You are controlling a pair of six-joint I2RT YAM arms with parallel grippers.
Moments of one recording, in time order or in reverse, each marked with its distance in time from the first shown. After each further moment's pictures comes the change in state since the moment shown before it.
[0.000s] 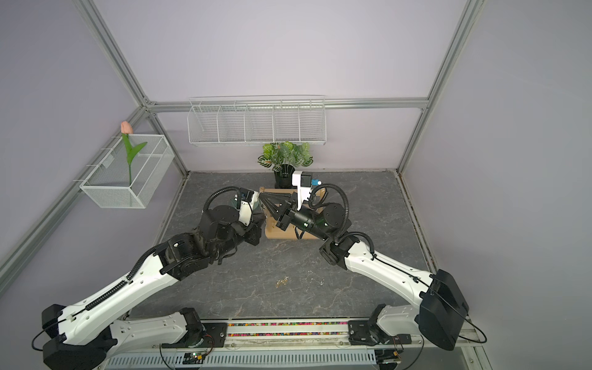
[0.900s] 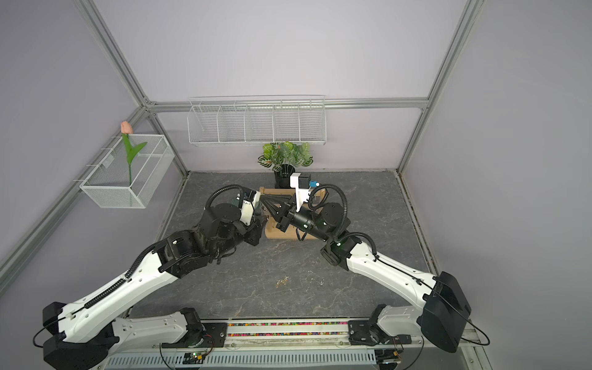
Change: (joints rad) left arm -0.011 0.026 0.056 -0.086 -0.012 0.018; right arm 0.004 -0.020 0.000 -0.088 0.019 -0.075
